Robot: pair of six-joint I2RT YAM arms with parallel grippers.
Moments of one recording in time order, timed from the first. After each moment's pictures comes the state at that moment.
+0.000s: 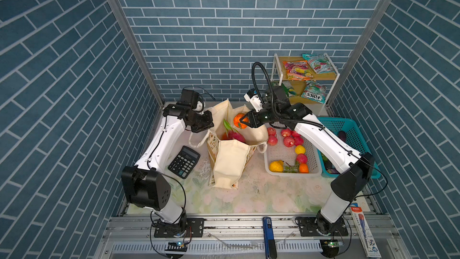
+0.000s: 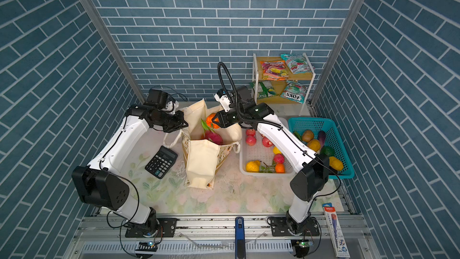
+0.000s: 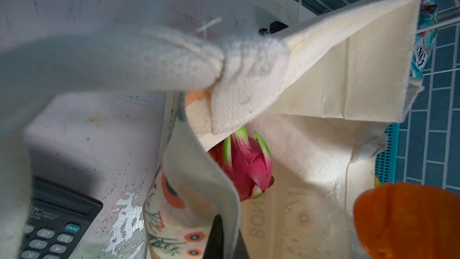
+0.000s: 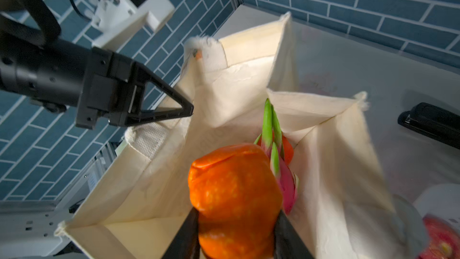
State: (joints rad) left arm -0.19 1.59 1.60 -1.01 0.37 -0.47; right arm 0.70 1.76 1.83 -0.77 -0.39 0.12
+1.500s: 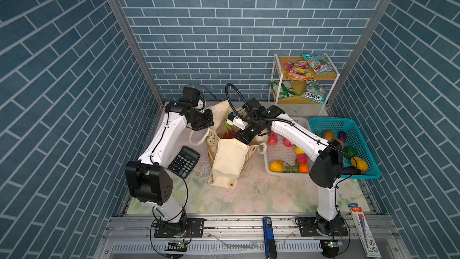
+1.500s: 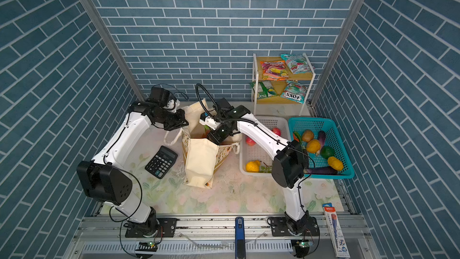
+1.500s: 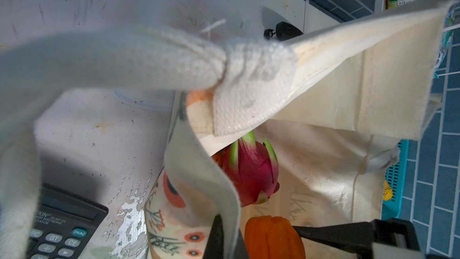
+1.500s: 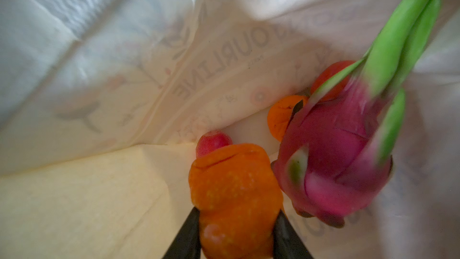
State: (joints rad) left arm -0.19 1.65 1.66 -1.04 0.36 -0.45; right arm 0.79 2.00 1.94 -1.05 -0.50 -0.13
